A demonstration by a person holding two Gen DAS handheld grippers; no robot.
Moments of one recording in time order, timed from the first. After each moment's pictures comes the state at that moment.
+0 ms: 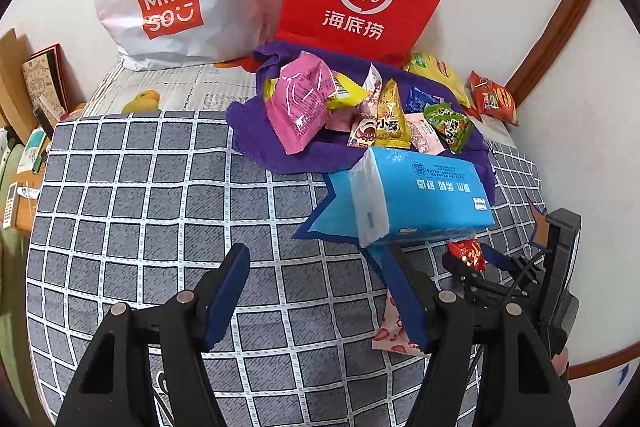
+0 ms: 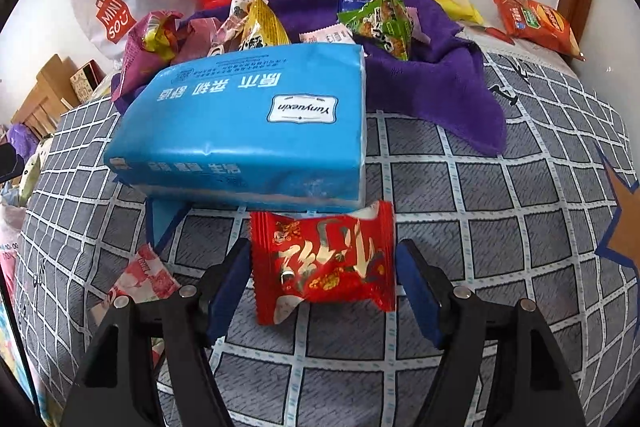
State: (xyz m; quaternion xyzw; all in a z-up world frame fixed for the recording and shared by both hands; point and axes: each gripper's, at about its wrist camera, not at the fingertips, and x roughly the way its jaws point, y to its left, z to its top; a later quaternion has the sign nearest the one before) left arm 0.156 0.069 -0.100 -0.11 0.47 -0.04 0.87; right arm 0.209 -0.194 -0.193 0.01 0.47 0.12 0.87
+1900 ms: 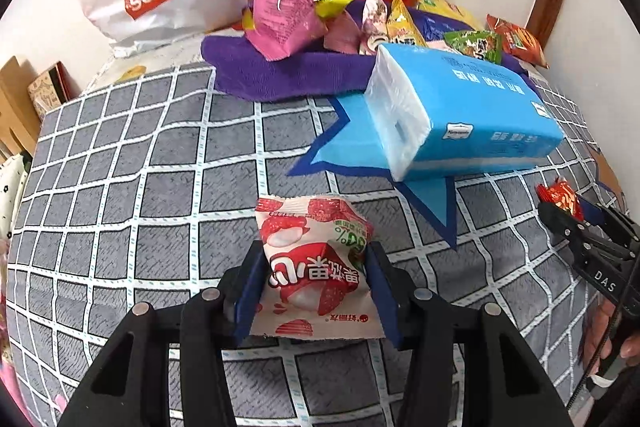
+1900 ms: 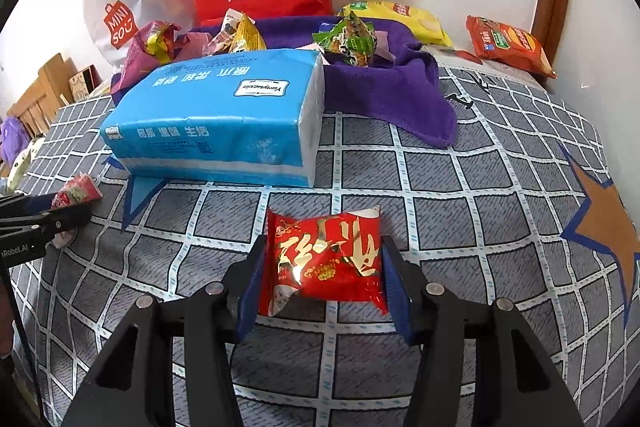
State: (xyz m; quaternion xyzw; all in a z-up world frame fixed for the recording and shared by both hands) left arm 0.145 0.032 -0.182 -0.02 0.46 0.00 0.89; right arm 0.177 -0.221 -0.204 -0.02 0.41 0.10 0.90
